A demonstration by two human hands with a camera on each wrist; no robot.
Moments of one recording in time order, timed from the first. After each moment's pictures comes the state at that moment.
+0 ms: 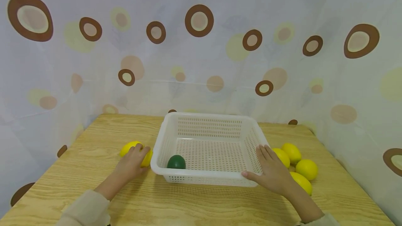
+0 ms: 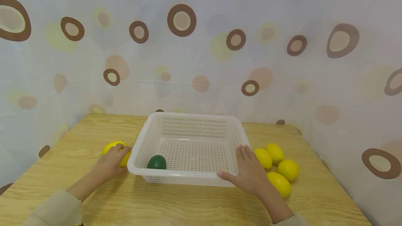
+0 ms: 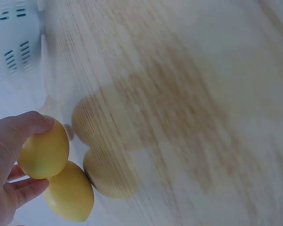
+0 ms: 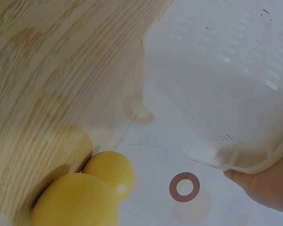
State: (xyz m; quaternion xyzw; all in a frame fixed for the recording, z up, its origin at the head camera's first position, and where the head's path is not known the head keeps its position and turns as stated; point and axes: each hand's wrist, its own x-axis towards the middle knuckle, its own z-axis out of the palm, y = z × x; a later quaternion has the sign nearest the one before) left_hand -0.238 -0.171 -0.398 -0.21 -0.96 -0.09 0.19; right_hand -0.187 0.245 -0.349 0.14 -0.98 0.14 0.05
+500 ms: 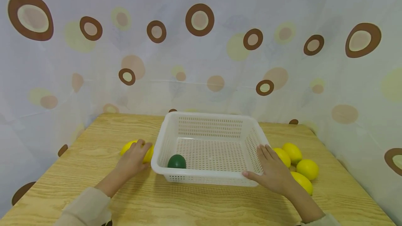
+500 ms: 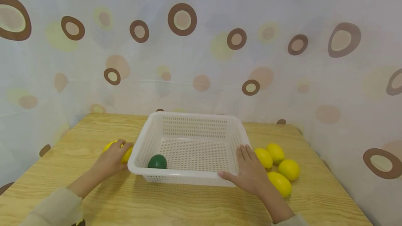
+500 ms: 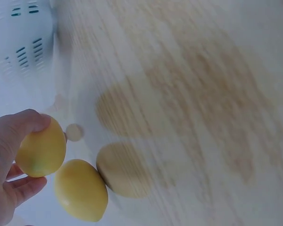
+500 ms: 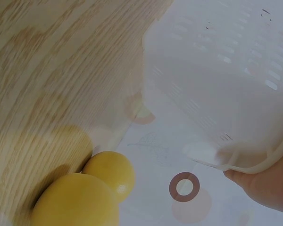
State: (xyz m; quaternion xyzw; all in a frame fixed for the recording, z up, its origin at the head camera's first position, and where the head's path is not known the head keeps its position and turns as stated) left_hand -0.243 -0.168 -0.391 -0.22 -0.95 -0.11 0.21; right_hand -0.186 0.245 -0.349 0.14 -0.98 0.14 0.06
